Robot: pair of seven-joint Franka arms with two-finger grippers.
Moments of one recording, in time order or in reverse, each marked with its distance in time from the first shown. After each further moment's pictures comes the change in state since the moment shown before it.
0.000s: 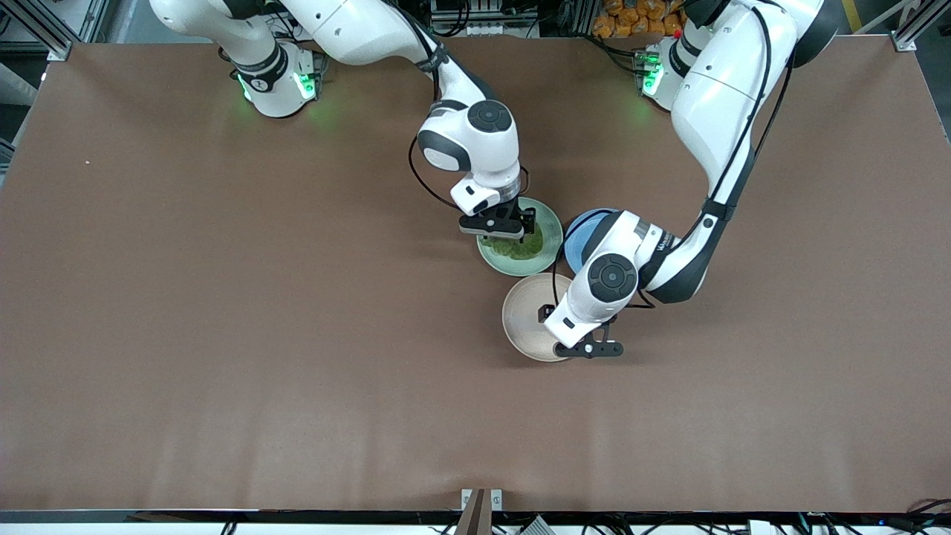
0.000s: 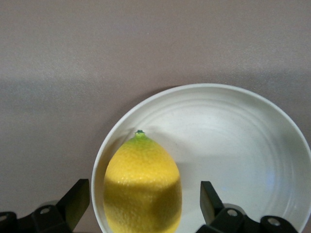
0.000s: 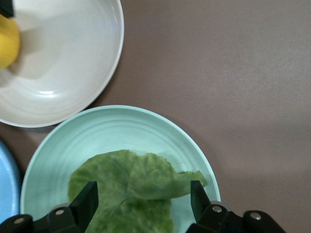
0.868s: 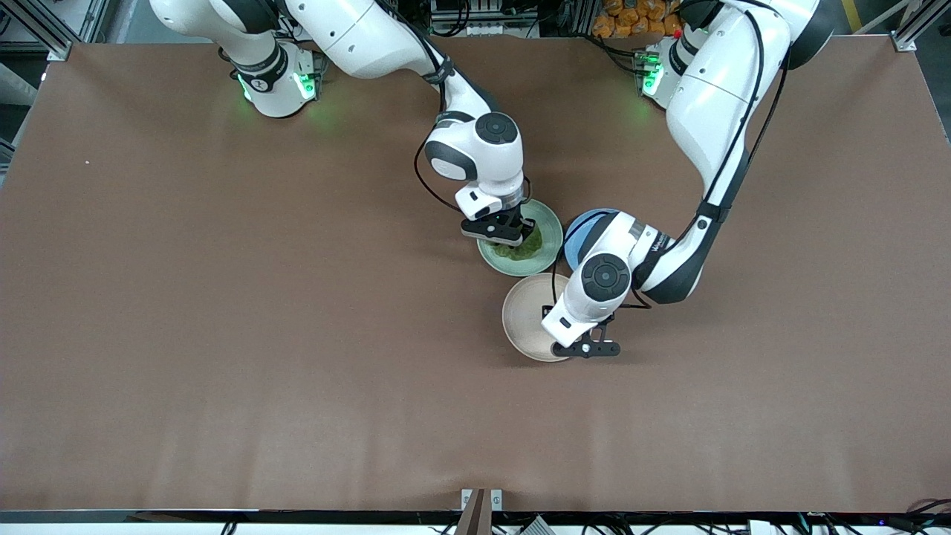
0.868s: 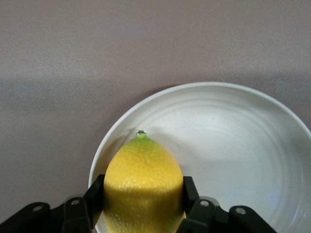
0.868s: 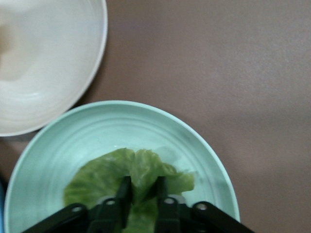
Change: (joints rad) left arm -0.021 0.011 0.019 0.002 0.003 0.008 -0.029; right arm 0.009 0.053 0.000 0.051 -0.021 0.001 0.098
